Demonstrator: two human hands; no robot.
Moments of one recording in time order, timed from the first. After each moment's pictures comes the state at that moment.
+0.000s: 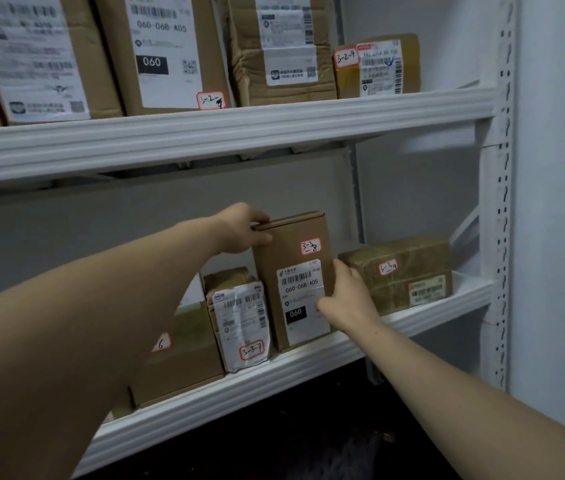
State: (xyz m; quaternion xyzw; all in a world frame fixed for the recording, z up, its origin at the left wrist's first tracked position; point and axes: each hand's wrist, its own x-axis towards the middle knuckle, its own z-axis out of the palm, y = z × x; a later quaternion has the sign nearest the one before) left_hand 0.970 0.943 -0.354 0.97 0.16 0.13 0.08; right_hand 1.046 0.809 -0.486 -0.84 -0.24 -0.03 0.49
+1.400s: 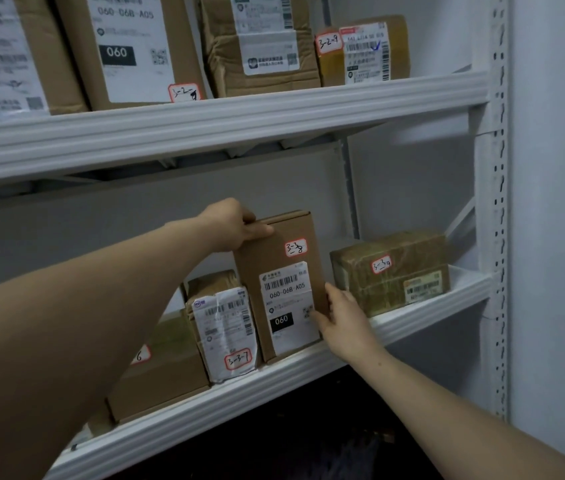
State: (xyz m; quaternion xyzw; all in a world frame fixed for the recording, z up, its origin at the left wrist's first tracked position) left_hand 0.988 0.938 -0.355 0.97 0.18 0.14 0.06; right_hand 1.060 0.808 -0.528 -0.82 -0.29 -0.01 0.50
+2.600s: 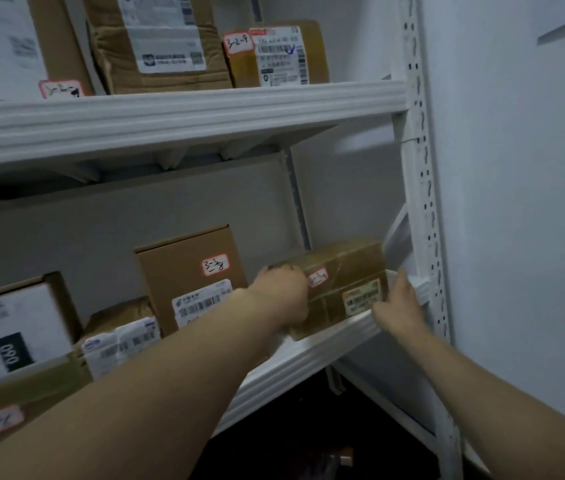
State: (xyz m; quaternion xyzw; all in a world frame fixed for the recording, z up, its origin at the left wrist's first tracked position) left_hand 1.064 0.822 -0.439 1.00 0.03 0.04 -0.08; right_hand 1.176 0.691 -0.547 -0.83 -0.06 -0.07 0.55
